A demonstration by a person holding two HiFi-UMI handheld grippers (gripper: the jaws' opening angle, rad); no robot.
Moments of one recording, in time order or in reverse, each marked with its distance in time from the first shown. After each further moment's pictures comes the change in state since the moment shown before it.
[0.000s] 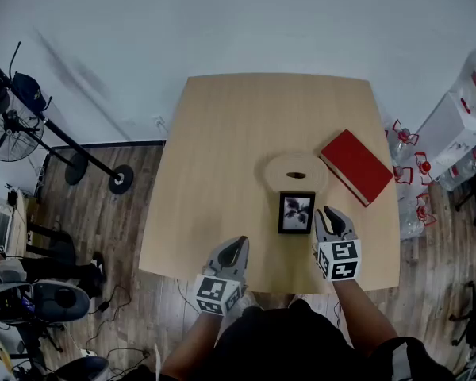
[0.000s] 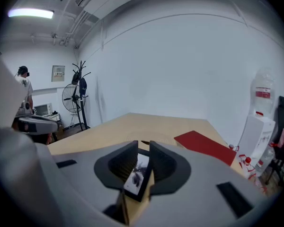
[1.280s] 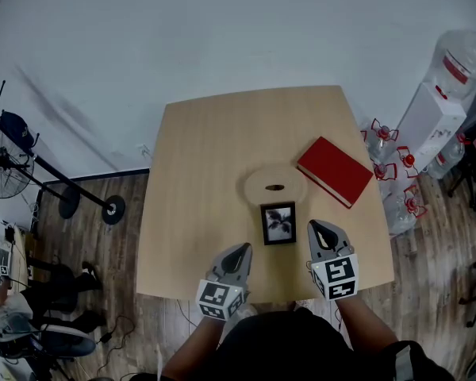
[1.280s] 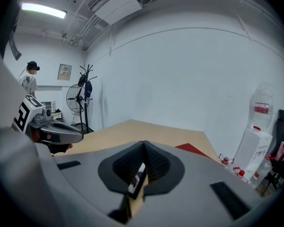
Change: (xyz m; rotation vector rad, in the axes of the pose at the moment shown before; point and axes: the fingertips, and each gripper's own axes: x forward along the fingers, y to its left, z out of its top) left arm 0.035 -0.052 0.020 0.052 -0.004 -0.136; right arm -0.064 -0.007 0.040 -0.082 -0.073 0.002
